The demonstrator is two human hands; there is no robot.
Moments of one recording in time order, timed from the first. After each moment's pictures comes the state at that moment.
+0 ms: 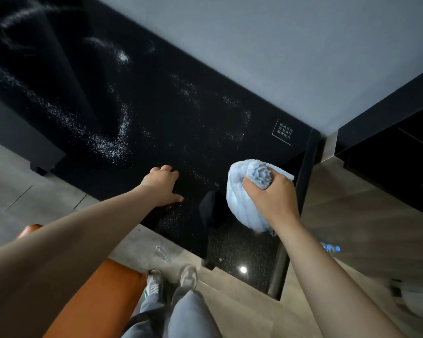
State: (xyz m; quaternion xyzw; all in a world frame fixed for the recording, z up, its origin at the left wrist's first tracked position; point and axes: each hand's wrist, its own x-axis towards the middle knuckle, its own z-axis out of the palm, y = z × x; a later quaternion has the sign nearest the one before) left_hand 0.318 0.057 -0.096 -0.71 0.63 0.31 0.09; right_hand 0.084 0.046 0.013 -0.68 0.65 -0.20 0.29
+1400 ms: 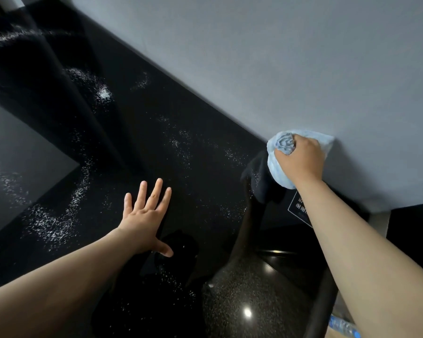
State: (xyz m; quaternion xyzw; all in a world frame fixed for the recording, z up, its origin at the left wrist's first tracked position) left_hand 0.324 -0.093 -0.133 -0.74 0.57 0.33 0.15; right_hand 0.088 -0.336 -0.078 -0.77 0.61 -0.17 0.08
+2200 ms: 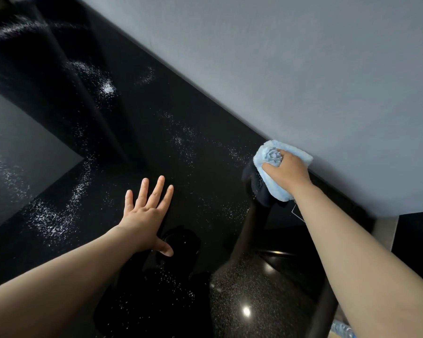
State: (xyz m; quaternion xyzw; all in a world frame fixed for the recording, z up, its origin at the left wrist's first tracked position) left_hand 0.324 -0.095 -0.135 -0.74 0.57 0.33 0.17; right_hand 0.098 -0.321 -0.091 -0.78 0.58 0.00 0.23
